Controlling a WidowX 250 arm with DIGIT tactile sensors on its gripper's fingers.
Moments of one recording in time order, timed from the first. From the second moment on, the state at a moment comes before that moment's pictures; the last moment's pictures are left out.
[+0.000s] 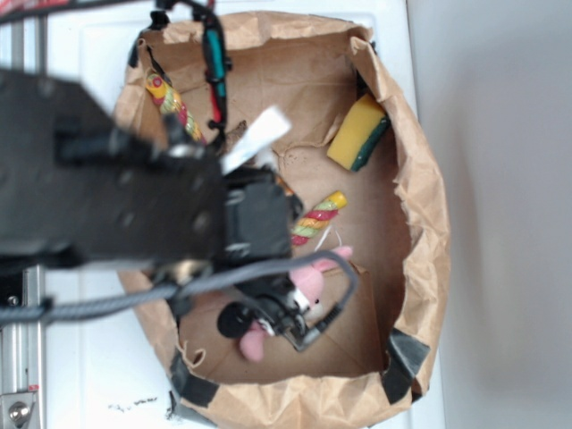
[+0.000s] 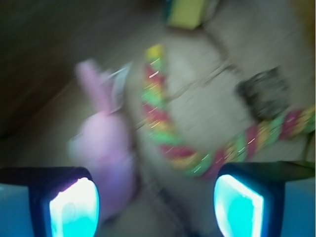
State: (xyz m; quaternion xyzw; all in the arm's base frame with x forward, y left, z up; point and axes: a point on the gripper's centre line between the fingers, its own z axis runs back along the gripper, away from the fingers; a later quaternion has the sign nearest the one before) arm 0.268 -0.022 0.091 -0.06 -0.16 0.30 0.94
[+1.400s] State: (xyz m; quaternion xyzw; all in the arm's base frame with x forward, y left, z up) arm 0.289 -0.038 0.074 -0.11 -0.14 0.33 0.93
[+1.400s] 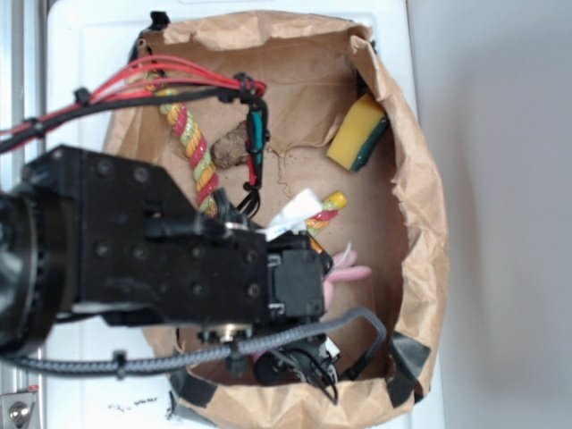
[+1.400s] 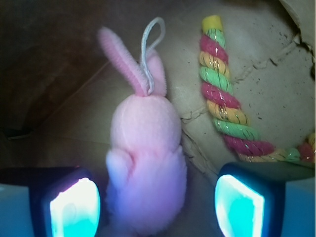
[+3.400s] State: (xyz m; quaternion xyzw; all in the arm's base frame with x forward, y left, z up) arm 0.287 0.006 0.074 0.04 -0.15 0.19 0.97
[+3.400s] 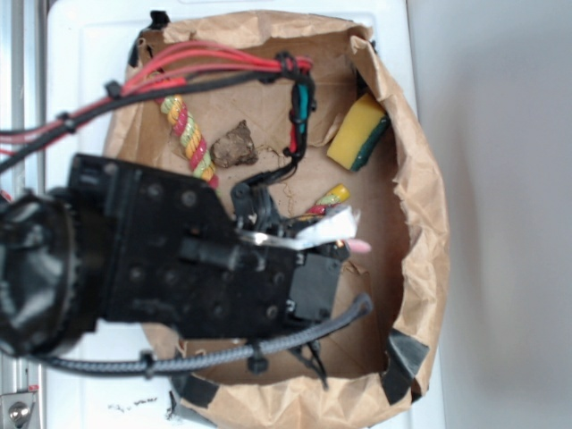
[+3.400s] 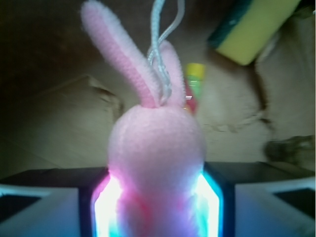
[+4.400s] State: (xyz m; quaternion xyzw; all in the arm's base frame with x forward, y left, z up) arm 0.277 0.016 0.142 -0.02 -0.07 0.06 1.00
